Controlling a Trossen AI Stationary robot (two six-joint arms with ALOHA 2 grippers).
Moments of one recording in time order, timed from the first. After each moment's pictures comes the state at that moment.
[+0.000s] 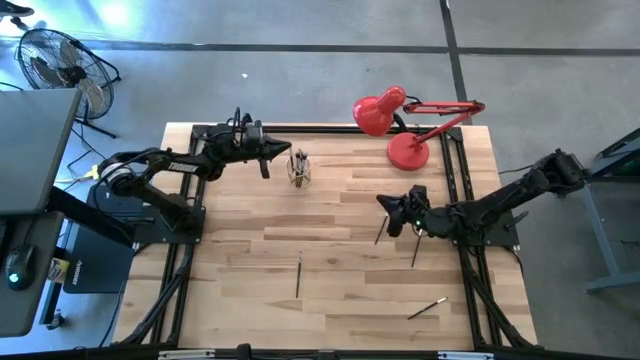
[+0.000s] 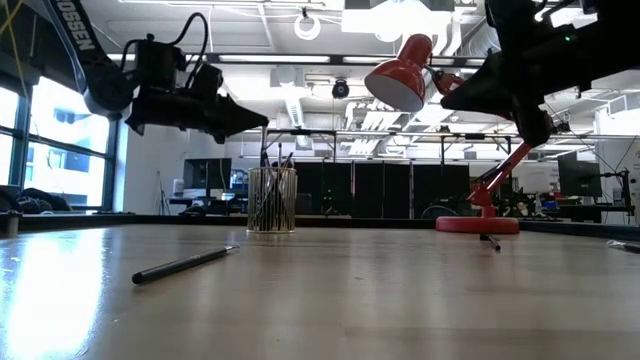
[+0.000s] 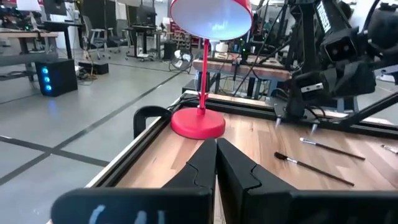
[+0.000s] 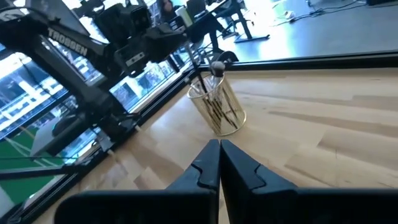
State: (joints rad) left arm 0.75 1.44 0.43 1.05 0.55 -0.06; right arm 0.32 1.06 0.29 0.53 0.86 0.77
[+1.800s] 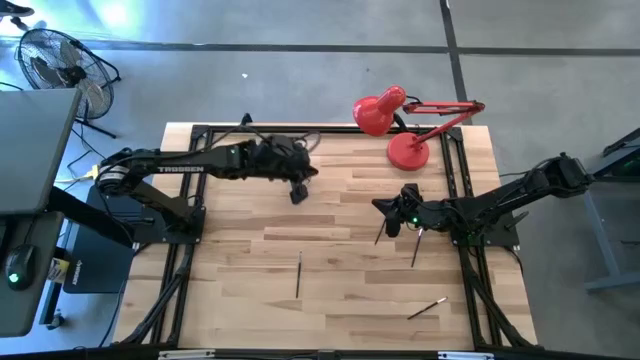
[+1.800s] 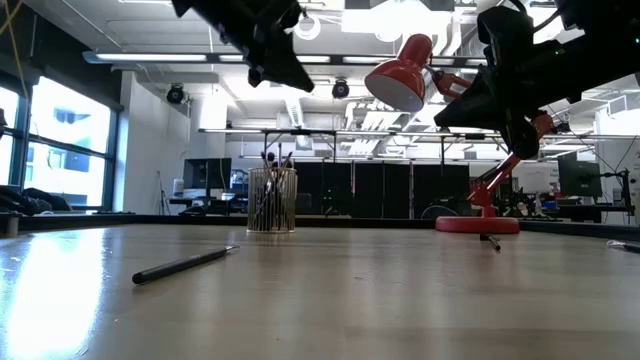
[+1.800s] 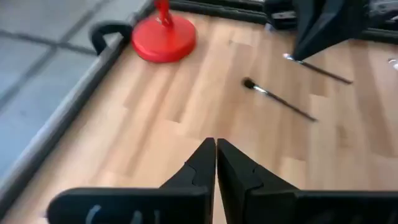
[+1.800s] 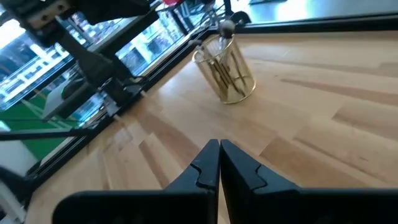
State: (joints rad) left arm 0.20 1.41 1.14 -0.29 -0.07 -0.04; right arm 0.21 1.06 0.29 0.45 0.60 0.79
